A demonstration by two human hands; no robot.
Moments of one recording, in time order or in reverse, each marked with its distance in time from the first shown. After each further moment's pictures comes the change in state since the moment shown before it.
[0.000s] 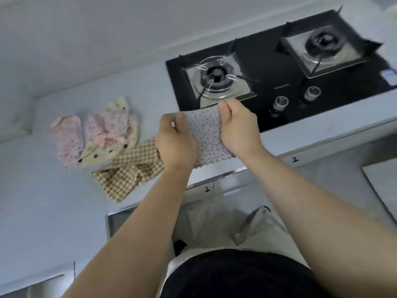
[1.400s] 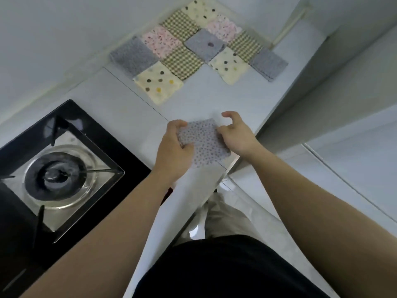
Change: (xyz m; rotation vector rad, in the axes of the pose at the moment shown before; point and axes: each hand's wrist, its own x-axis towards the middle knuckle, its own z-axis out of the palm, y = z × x) left_hand -0.102 0.323 0.721 0.070 -1.108 0.171; right_hand 0.293 0.395 -0.645 -0.031 0.202 0.676
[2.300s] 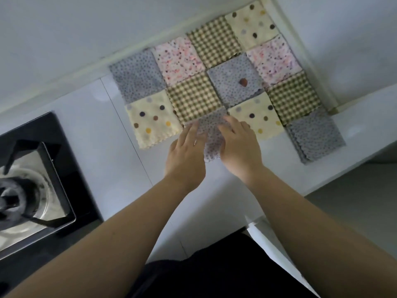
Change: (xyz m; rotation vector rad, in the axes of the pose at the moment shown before) left_hand 0.228 0.045 0.091 0.861 0.073 -0.126; right_hand 0.276 0.001 -0.043 -0.657 -0.009 -0.805
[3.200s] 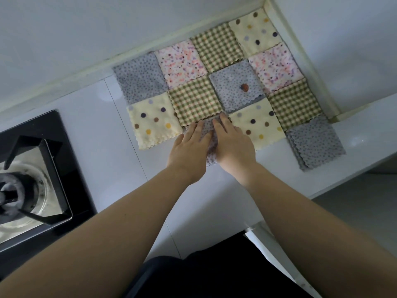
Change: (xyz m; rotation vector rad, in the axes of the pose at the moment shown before) left_hand 0.029 -0.001 0.002 0.103 -0.120 0.061; right_hand 0.019 -0.005 0.006 -0.088 -0.185 0.045
